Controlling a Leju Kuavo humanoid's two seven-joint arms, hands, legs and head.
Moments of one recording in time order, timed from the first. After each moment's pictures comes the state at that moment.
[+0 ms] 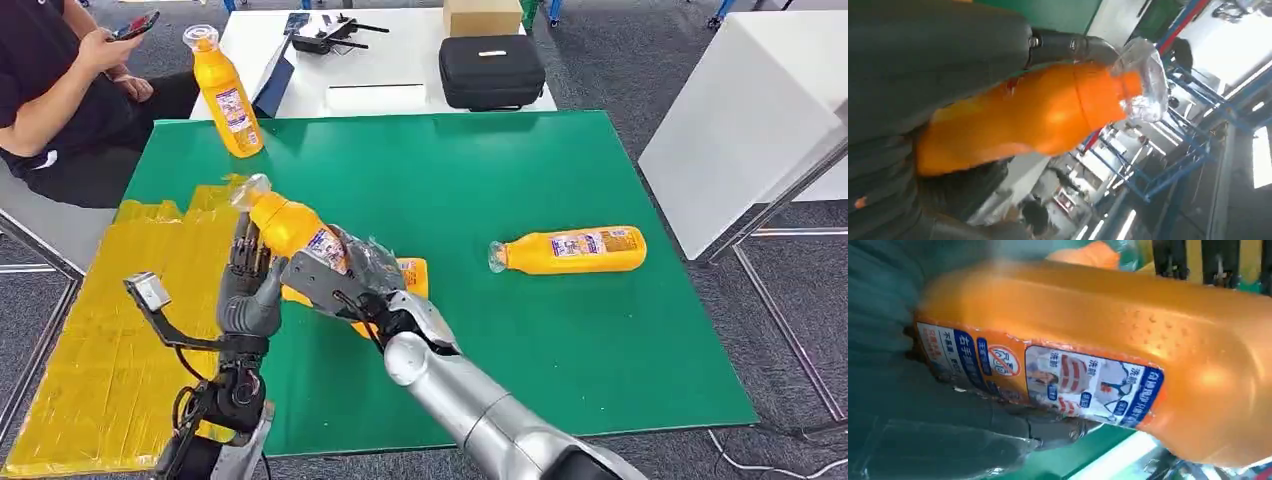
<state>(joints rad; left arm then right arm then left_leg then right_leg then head) -0.12 -0.12 -0.24 -1.51 0.69 0.03 -0.21 -0.64 0.35 0.81 -0.75 0.43 -0.26 0.10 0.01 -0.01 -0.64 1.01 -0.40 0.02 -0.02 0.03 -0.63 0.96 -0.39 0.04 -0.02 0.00</state>
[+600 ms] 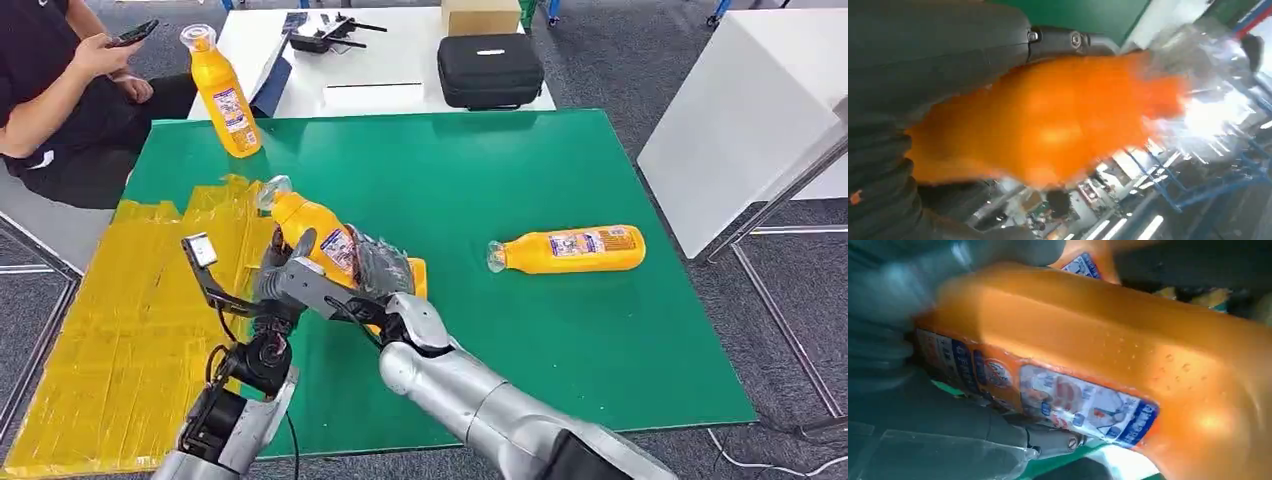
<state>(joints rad) -0.31 -0.15 -0.31 -1.21 0.80 0.04 -0.13 -0.73 0.33 1.13 -0.69 0.33 -0.37 0.27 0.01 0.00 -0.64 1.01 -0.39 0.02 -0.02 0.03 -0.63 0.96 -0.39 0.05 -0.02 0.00</state>
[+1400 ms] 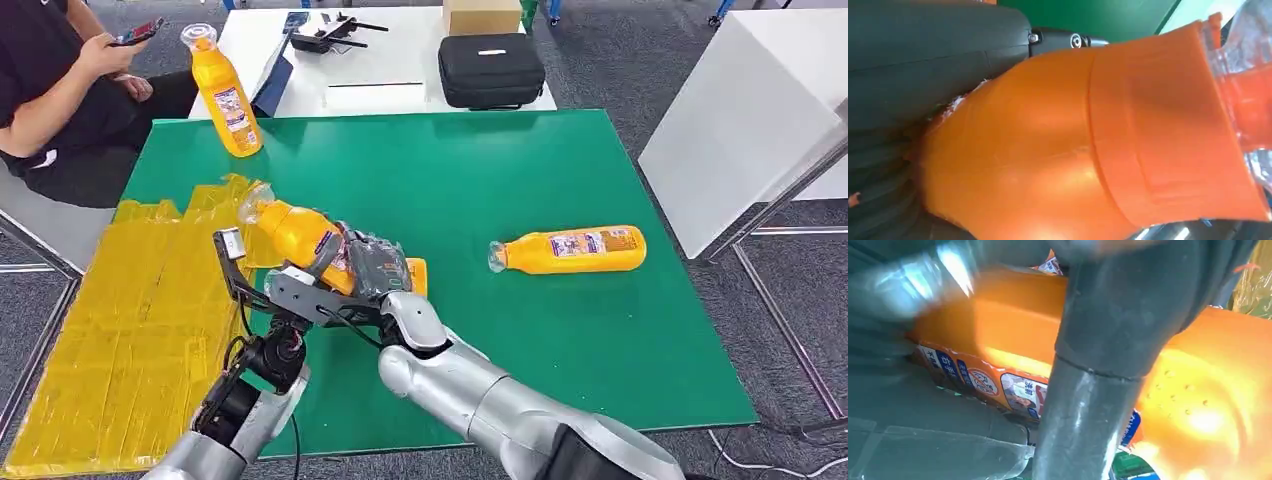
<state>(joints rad) -0.39 -0.15 -0.36 -1.06 0.81 0.04 -0.14 -0.76 0.32 1.21 -0.69 0.38 -0.38 0.28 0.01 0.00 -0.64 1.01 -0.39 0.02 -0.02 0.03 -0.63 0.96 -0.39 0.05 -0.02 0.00</state>
